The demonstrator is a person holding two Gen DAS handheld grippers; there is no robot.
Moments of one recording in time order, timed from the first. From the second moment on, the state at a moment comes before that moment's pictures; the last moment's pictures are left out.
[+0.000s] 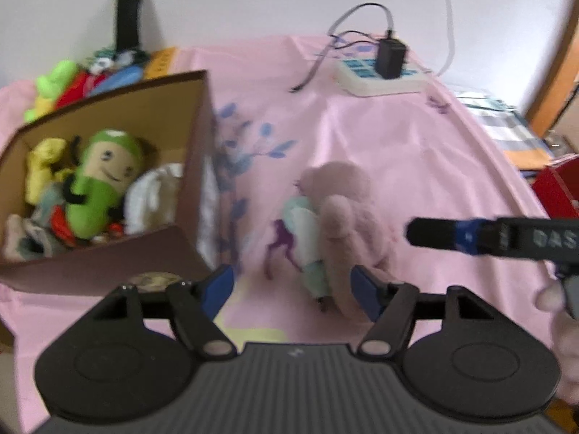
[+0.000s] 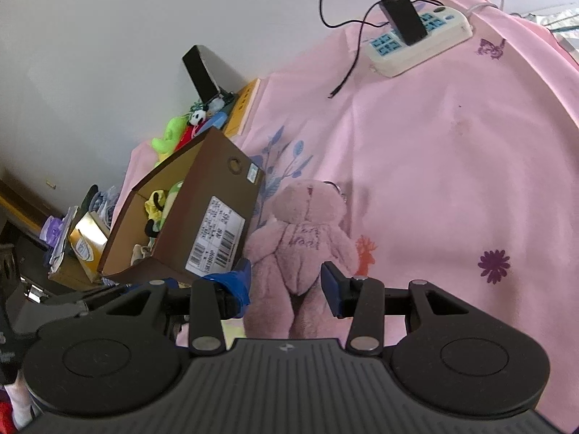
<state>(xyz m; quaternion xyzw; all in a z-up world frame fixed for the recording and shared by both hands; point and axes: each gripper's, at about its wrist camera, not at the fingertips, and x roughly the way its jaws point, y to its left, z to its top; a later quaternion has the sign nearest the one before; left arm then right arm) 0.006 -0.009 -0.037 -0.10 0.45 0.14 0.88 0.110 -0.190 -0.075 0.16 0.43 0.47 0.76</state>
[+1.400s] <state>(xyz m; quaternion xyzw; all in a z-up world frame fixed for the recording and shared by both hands) 0.079 -0.015 -0.070 -0.09 0.42 0.01 0.90 0.190 -0.140 -0.116 0.20 0.49 0.48 0.70</state>
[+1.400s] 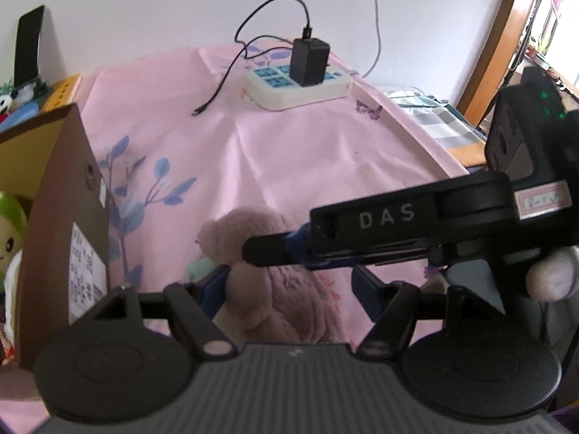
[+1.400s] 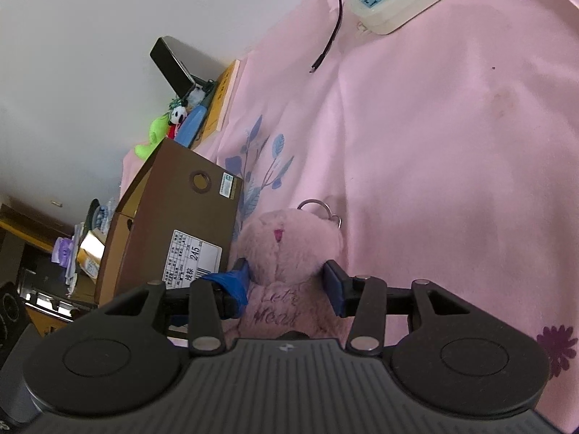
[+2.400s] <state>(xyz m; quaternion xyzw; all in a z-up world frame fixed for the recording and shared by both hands) -0.017 0.018 0.036 -0.06 0.25 -0.01 0.97 0.125 -0.146 -0.029 0.29 0.38 0.53 0.70</state>
